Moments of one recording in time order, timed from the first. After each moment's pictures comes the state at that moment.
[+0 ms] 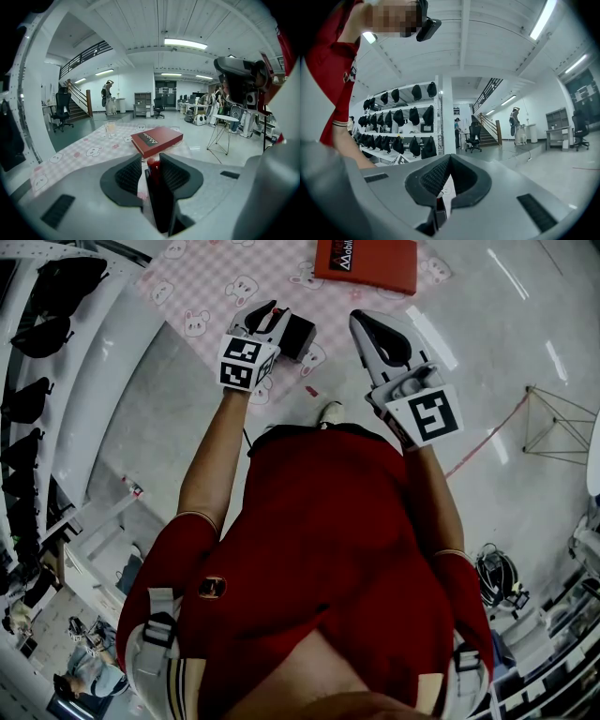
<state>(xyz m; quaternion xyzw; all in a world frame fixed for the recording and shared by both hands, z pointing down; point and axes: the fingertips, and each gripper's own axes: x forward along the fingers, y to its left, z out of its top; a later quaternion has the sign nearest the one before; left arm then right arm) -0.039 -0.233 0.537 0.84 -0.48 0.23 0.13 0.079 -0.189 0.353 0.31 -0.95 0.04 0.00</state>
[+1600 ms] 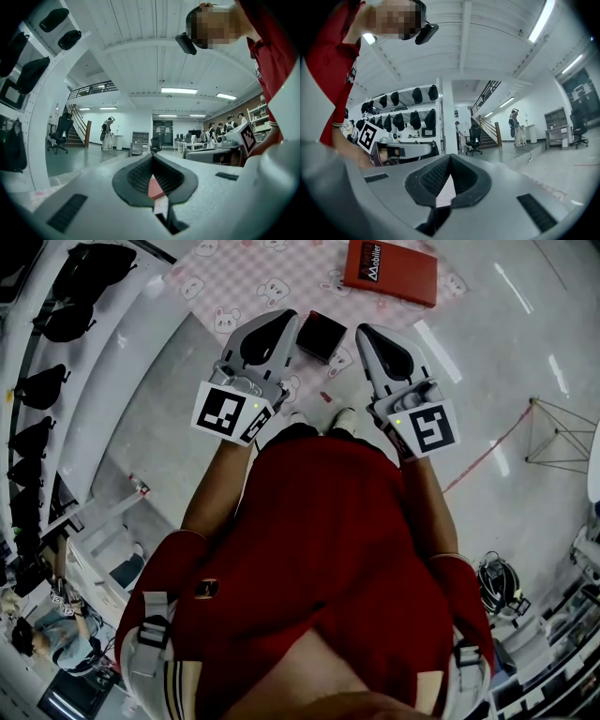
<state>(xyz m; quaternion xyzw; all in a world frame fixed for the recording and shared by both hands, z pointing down) -0.058 -0.153 0.322 0.88 -0.48 -0.01 0.02 0.029 -0.152 0.325 0.32 -0.95 0.04 -0.02</state>
